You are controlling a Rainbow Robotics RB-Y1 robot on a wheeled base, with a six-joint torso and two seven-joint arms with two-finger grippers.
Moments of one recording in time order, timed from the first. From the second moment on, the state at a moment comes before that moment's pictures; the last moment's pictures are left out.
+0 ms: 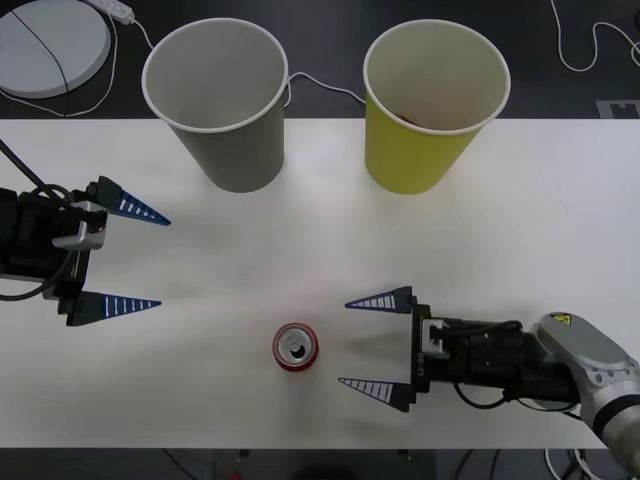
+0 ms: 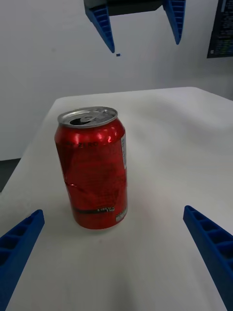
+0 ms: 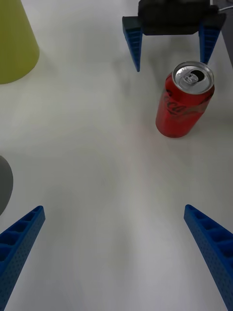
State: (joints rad) right arm -0.23 -0.47 0.40 -1.02 0.99 -1.21 0.78; left arm -0.19 0.99 0.00 -1.80 -1.49 -1.33 0.10
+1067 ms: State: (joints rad) right arm -0.27 -0.40 0.62 -1.05 0.90 -0.97 0.83; left arm -0.19 0.99 0.00 -1.80 -1.49 -1.33 0.10
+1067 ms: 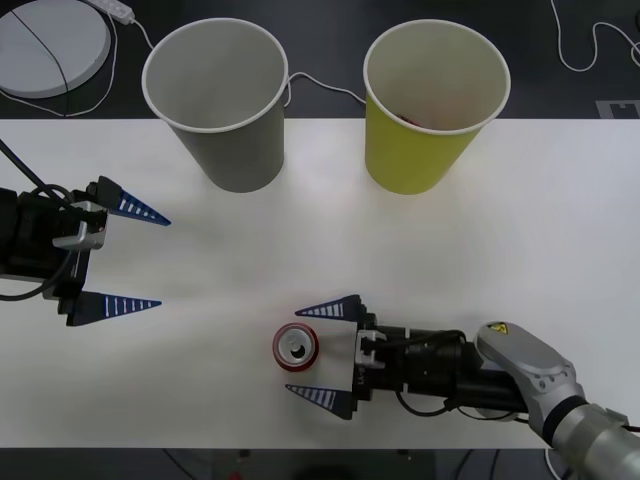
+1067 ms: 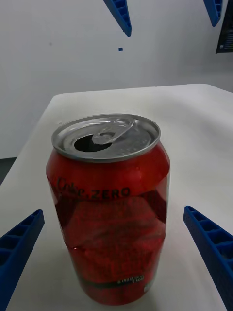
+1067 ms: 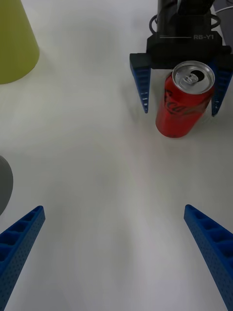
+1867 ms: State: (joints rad) right arm -0.29 -0.38 0.65 -1.05 0.89 -0.92 0.83; left arm -0.19 0.99 0.00 -1.80 -1.49 -1.33 0.10
